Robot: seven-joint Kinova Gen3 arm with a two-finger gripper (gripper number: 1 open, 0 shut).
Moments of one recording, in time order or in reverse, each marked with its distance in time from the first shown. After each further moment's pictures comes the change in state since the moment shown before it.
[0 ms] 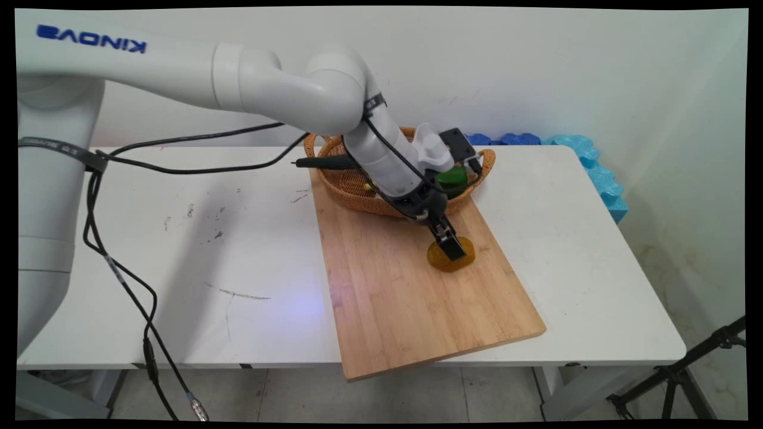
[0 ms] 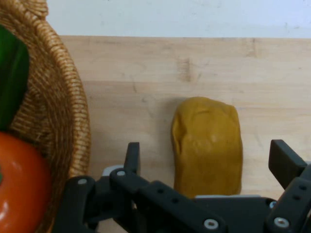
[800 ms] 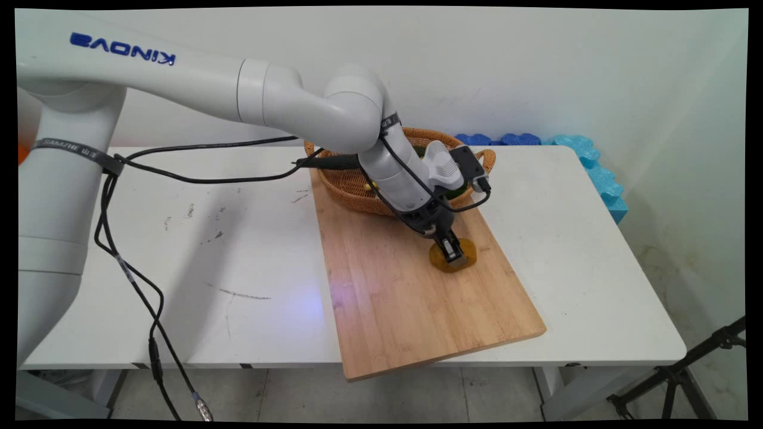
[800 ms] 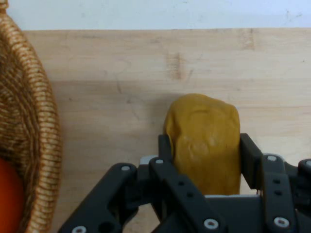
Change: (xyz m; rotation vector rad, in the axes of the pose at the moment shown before) arm -0.001 0.010 0.029 -0.007 -0.034 0.022
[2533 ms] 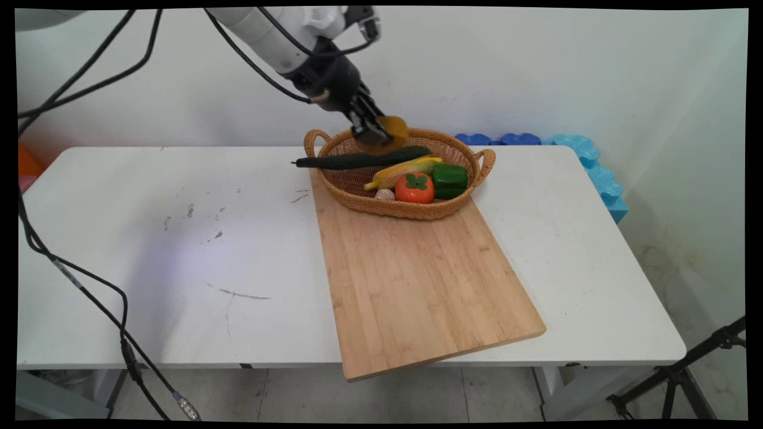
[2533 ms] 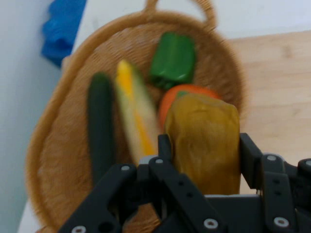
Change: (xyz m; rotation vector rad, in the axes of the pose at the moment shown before) arm -0.036 -0.087 -0.229 0.189 0.126 0.104
